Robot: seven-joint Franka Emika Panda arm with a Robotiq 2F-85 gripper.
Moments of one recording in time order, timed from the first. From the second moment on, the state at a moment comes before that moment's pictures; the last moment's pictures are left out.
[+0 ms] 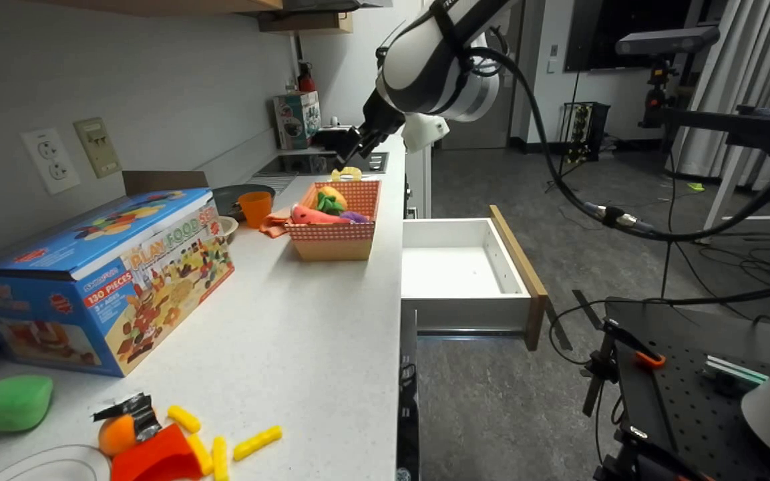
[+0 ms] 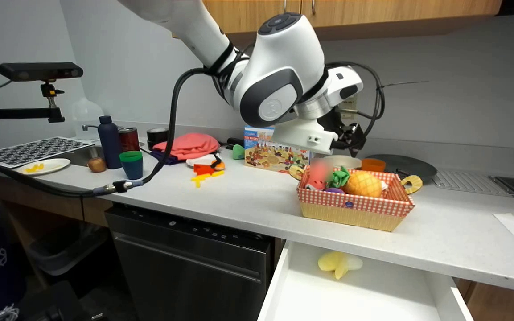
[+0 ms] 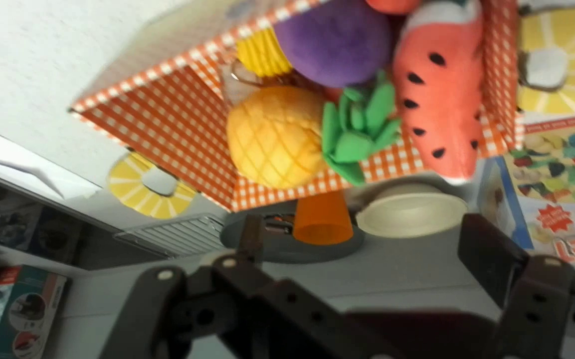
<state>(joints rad) -0.24 0.28 0.04 -2.04 0.33 3.05 -0.44</state>
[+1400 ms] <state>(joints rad) -0.28 0.36 -0.36 -2.12 -0.44 2.23 -0.16</state>
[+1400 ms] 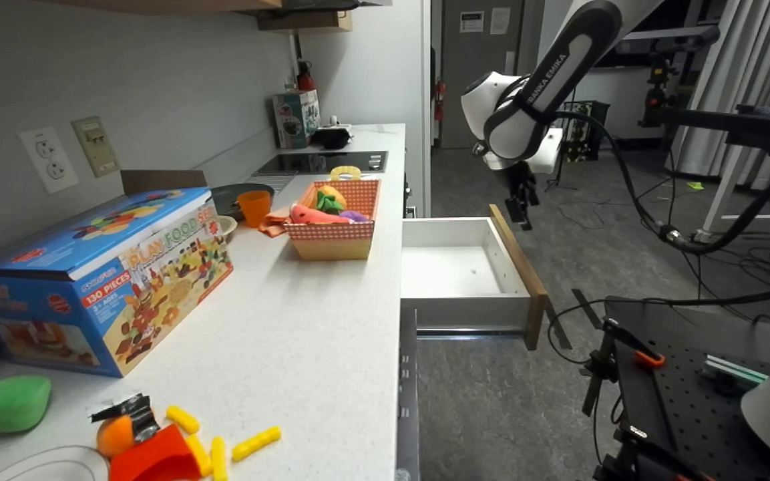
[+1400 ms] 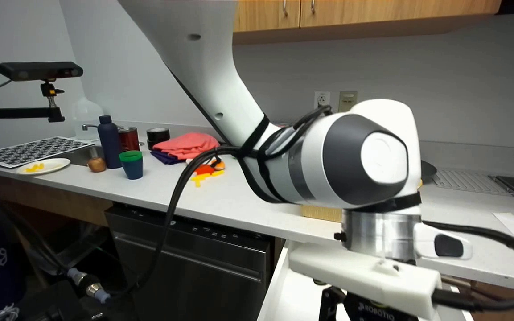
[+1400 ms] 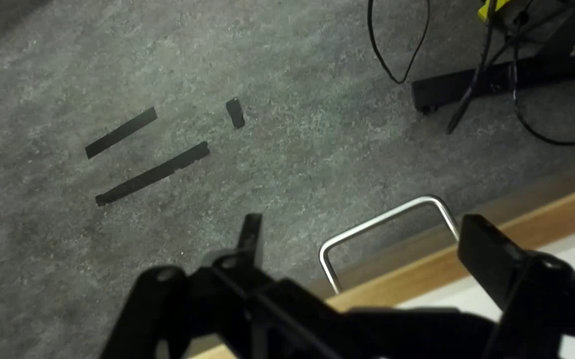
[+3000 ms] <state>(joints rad) -0.46 0.63 -0.09 -1.87 -0.09 2.24 -0.68</state>
